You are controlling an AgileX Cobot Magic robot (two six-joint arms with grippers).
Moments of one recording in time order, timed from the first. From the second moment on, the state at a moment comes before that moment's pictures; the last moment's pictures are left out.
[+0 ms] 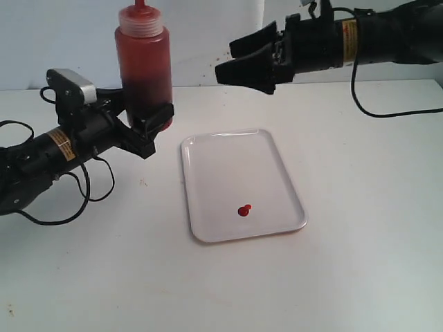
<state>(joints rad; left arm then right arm) -0.16 1.99 -0.82 0.64 -1.14 -0.31 0.16 2.07 -1.58 -1.66 -1.20 1.39</state>
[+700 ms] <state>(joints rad) -0.16 1.99 -0.86 0.76 -1.15 -0.41 0.27 2.15 -1.58 -1.68 -1.13 1.38</state>
